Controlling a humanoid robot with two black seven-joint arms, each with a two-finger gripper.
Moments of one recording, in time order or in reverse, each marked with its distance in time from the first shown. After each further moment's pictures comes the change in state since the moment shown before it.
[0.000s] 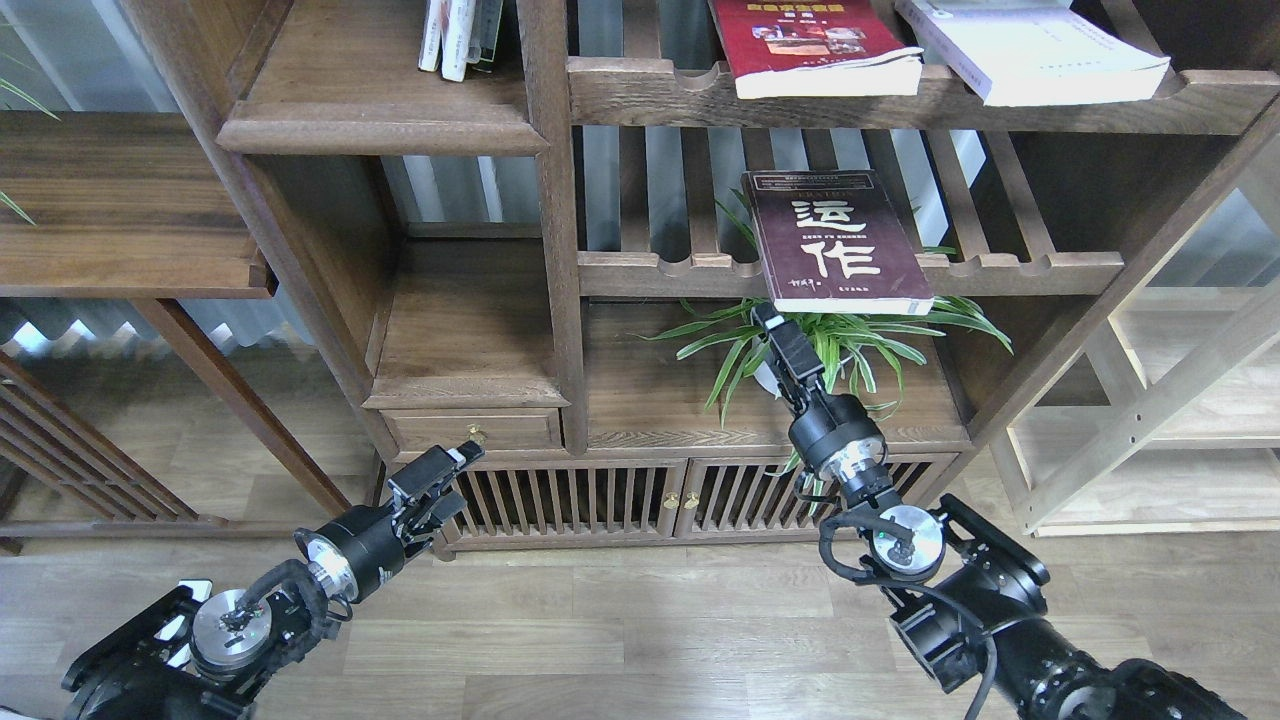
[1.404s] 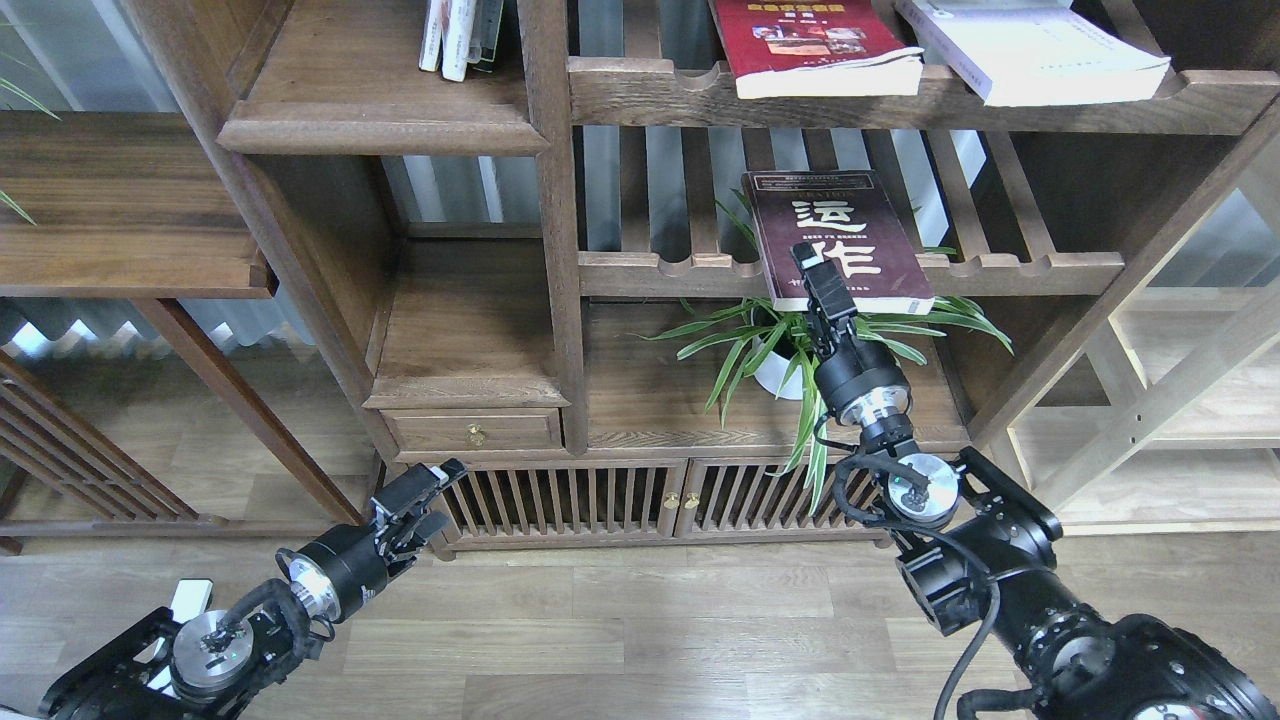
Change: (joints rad) left arm 0.048 0.029 -0.008 -0.011 -0.001 0.000 -0.002; right arm 0.079 0.000 0.102 -0.072 0.002 0.000 0.000
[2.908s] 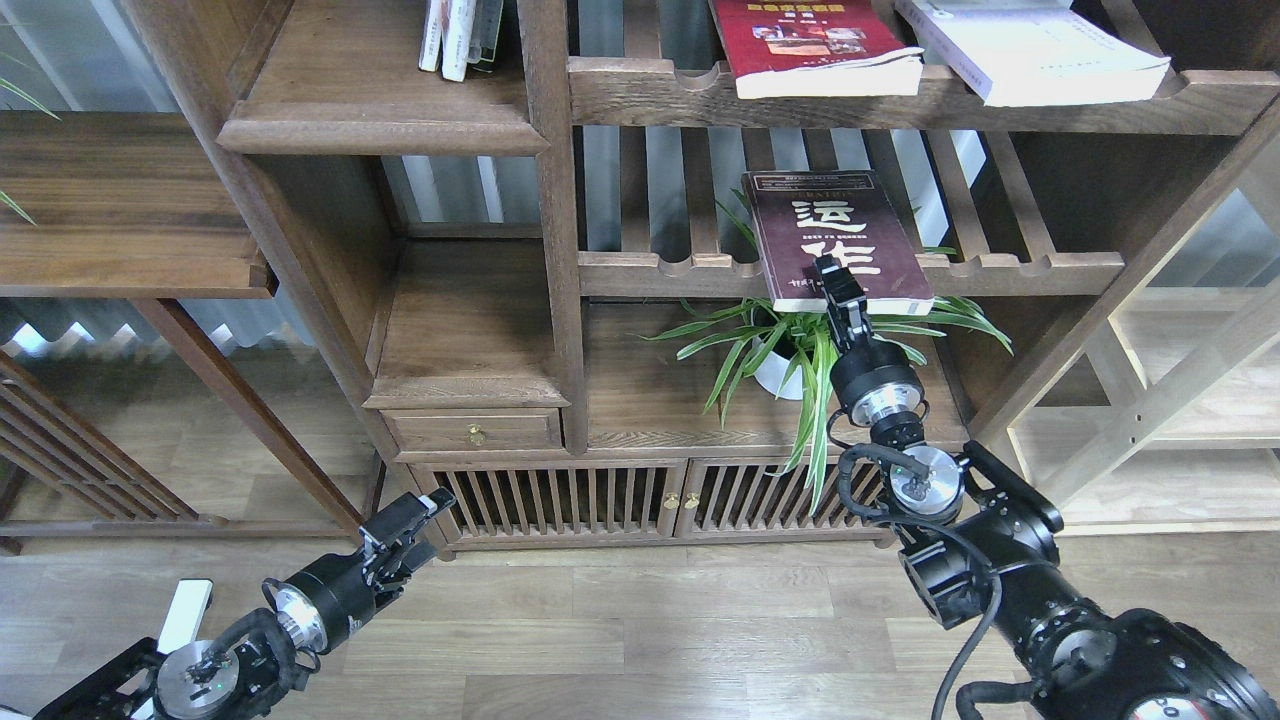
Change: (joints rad) left arm 0.055 0.017 0.005 -0.006 0.001 0.000 0.002; right arm 0.018 0.000 0.022 -0.033 0.000 -0.138 0.078
